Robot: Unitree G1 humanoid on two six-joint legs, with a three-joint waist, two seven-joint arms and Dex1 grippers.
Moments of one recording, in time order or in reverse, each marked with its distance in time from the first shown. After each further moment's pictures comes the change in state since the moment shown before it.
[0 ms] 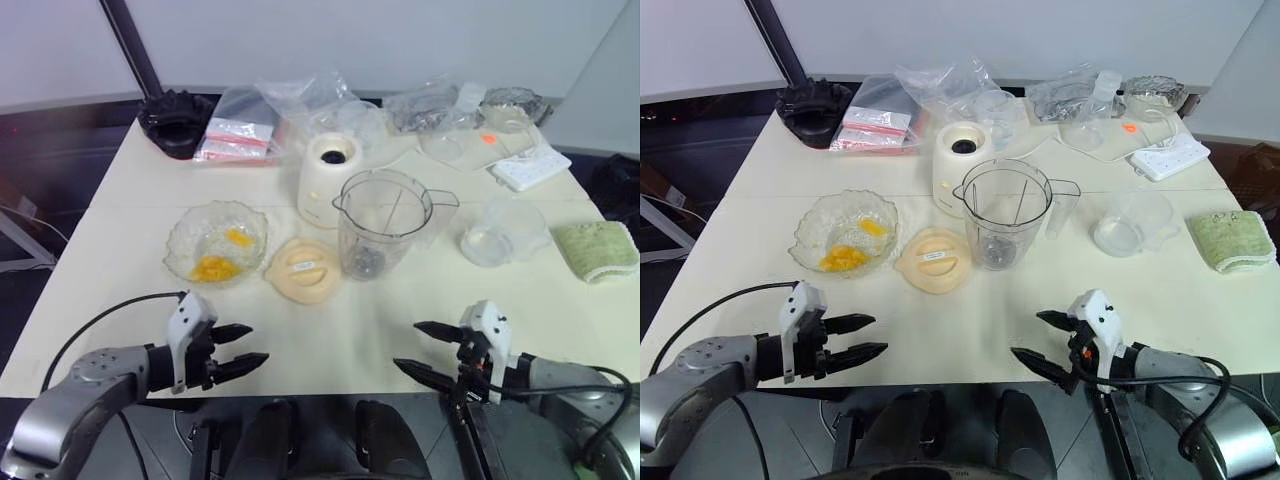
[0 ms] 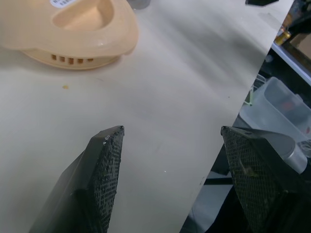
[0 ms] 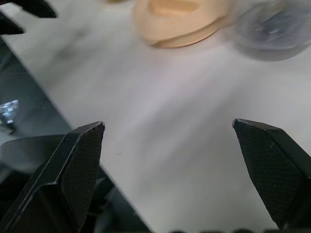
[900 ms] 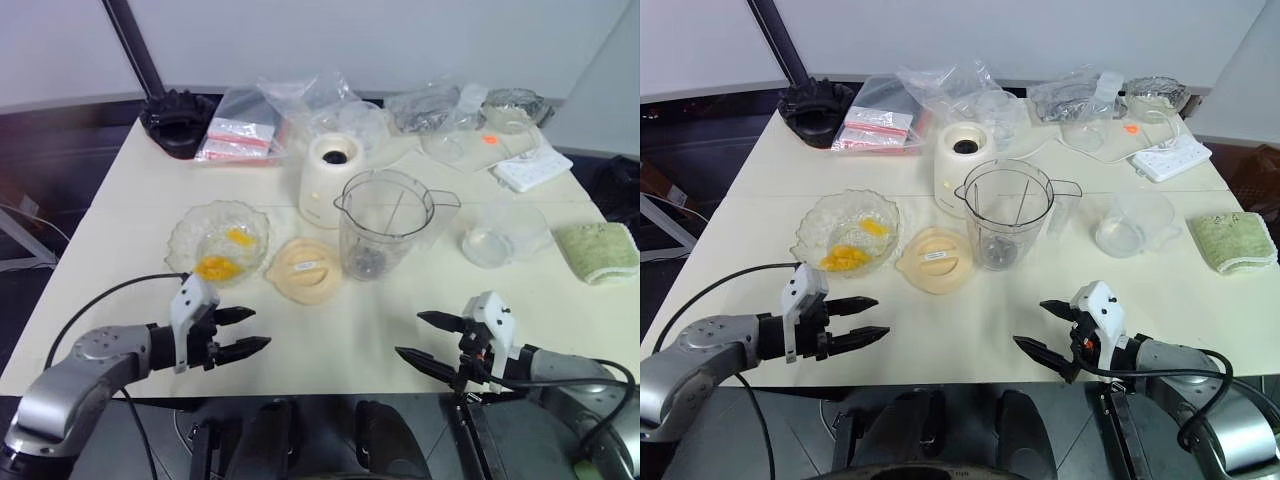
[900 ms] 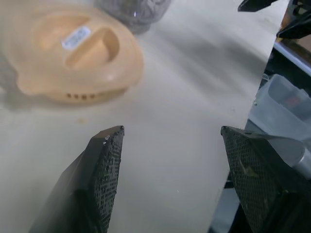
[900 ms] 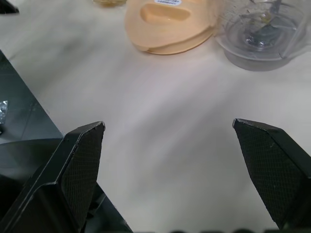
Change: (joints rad) left arm -0.151 0.036 -0.016 0.047 0.002 -0.008 -0.023; right arm -0.037 0.007 0.017 0.022 -0.025 -0.006 -0.007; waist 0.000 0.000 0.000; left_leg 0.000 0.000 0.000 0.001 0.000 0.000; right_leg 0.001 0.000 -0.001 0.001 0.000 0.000
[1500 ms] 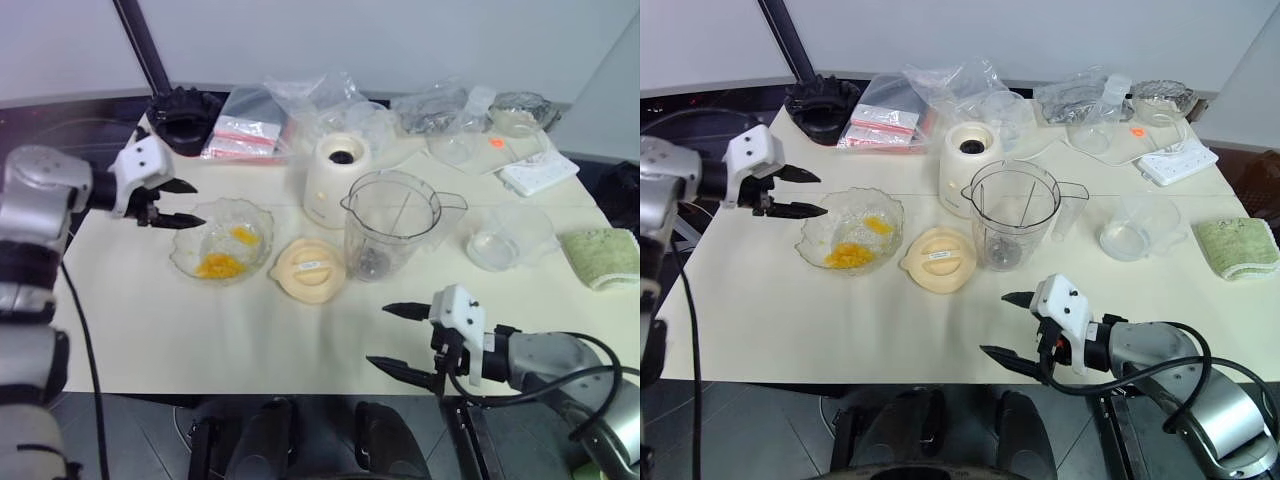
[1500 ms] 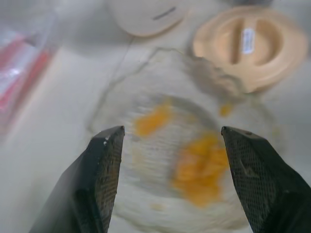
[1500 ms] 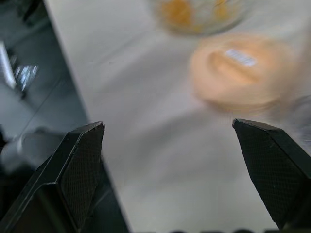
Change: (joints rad) left arm -1.102 0.089 -0.357 1.306 0.584 -0.693 -0.522; right arm -0.128 -0.080 0.157 -0.205 -0.020 0.064 -0.017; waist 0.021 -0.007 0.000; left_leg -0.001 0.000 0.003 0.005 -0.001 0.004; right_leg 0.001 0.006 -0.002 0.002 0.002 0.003
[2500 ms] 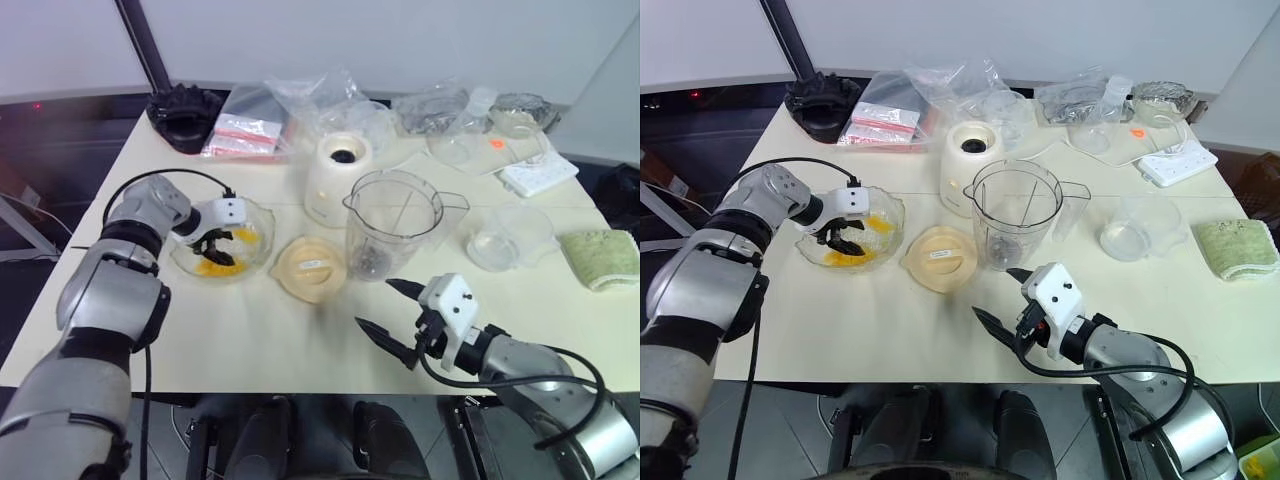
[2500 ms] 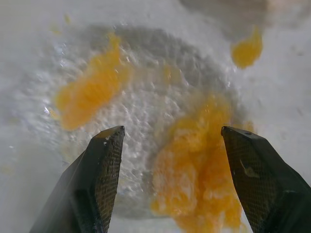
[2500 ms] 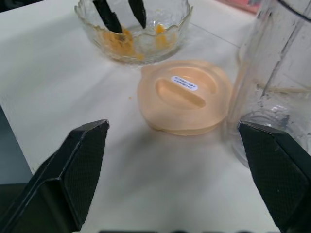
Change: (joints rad) left arm -0.177 -0.323 -0.165 0.531 0.480 -0.147 0.172; right arm 0.008 0.201 0.034 -0.036 -0.108 -0.018 -0.277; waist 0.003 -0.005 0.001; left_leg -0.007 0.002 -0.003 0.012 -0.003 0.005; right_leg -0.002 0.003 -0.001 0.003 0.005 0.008
